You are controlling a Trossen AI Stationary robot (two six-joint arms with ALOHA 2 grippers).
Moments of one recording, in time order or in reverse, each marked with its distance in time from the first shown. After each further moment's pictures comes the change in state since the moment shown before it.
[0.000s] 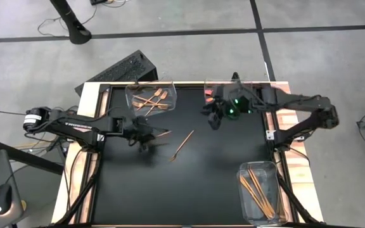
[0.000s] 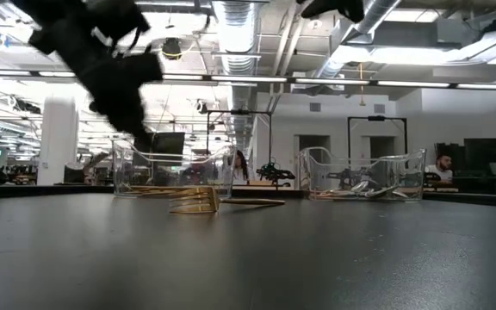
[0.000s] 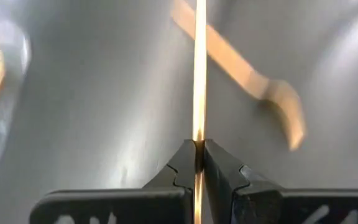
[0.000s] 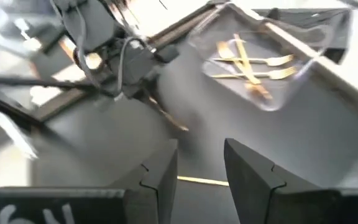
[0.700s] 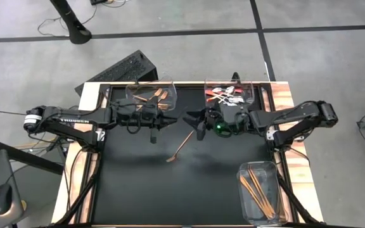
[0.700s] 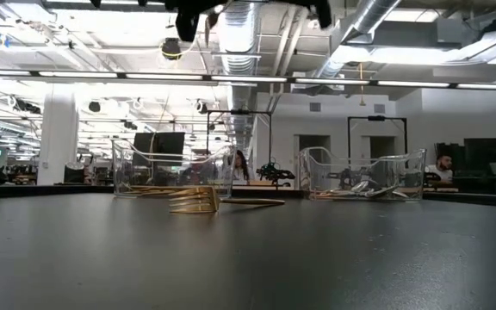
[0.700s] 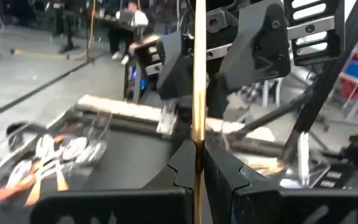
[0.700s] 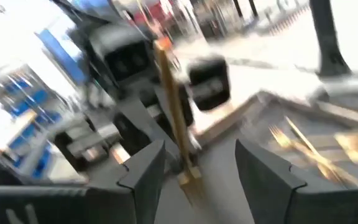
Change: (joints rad) left arm 0.015 0.009 0.273 0.489 0.118 0.037; right arm 0.165 0.031 -0.337 0.855 0.256 0.096
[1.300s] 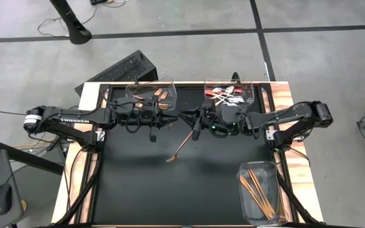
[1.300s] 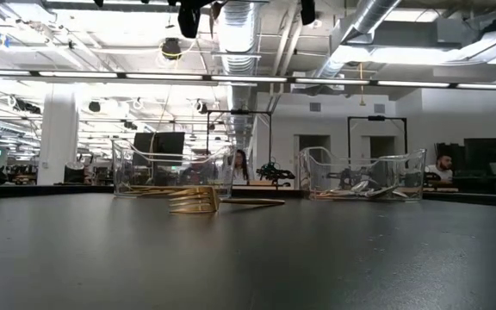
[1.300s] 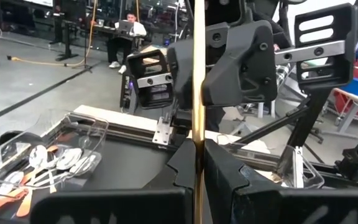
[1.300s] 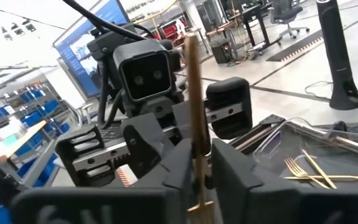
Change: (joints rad) left arm 0.000 0.001 0.000 0.064 0.007 -0.027; right arm -0.012 0.073 0.002 0.202 -0.008 -0.105
